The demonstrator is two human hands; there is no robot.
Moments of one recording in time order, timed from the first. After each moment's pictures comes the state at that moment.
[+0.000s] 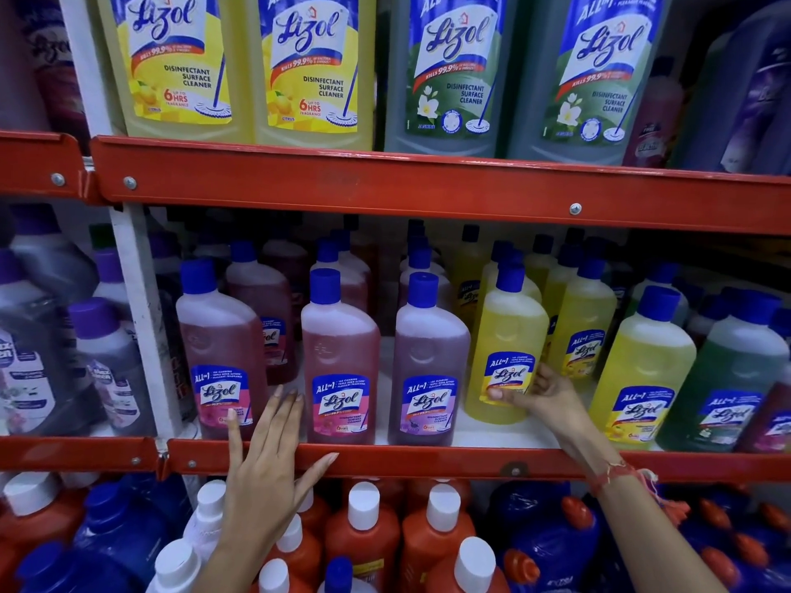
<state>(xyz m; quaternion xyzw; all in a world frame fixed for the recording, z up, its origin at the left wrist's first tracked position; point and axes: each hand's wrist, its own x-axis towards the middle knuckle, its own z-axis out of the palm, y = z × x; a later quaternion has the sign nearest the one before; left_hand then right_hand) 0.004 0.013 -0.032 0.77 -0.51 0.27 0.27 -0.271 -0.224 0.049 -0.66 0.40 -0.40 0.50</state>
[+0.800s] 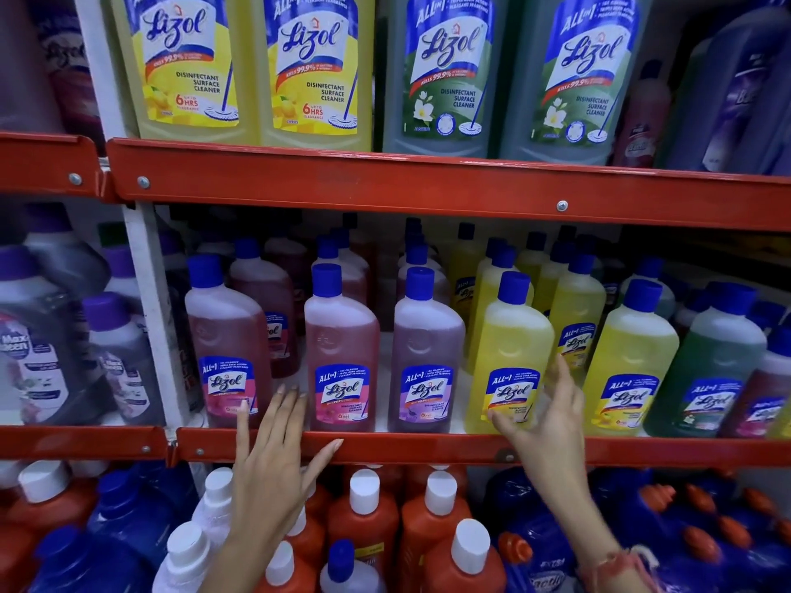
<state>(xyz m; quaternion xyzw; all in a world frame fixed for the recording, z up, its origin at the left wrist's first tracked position) -0.013 0.025 -0.023 0.80 -0.49 0.24 0.25 -0.274 -0.118 0.054 -0.69 0.47 -0.50 0.24</state>
